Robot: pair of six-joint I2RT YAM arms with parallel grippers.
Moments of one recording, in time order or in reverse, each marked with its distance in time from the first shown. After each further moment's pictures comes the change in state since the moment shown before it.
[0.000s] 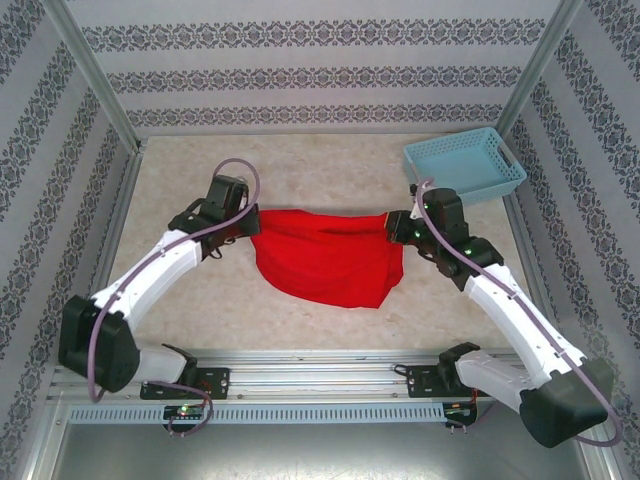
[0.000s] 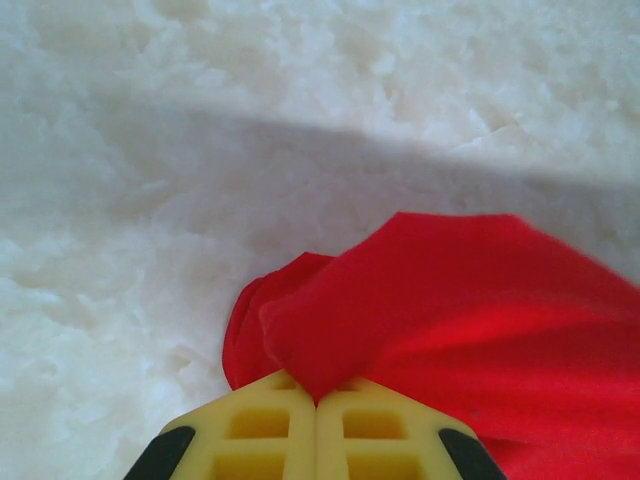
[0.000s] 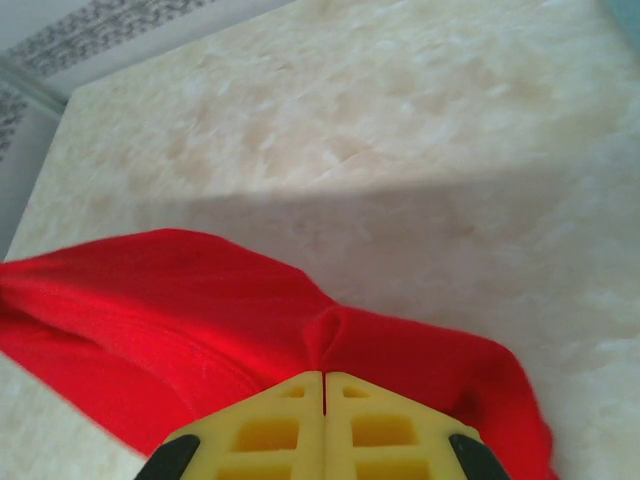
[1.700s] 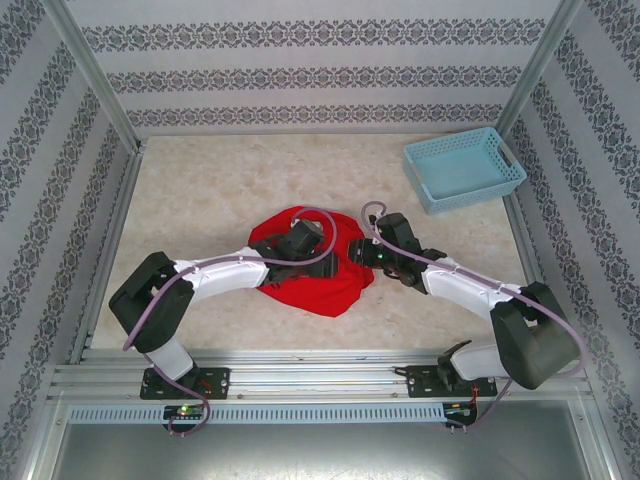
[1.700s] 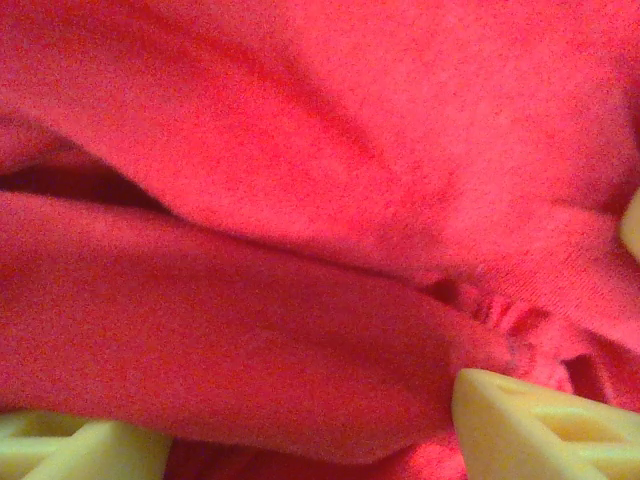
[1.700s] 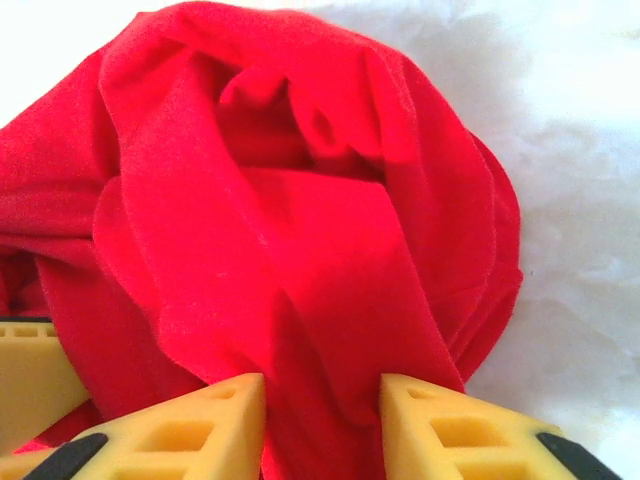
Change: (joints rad) left arm -0.415 0.353 -0.056 0.310 0.041 -0.183; right arm 0.127 0.315 -0.246 0.404 -0.031 0.089
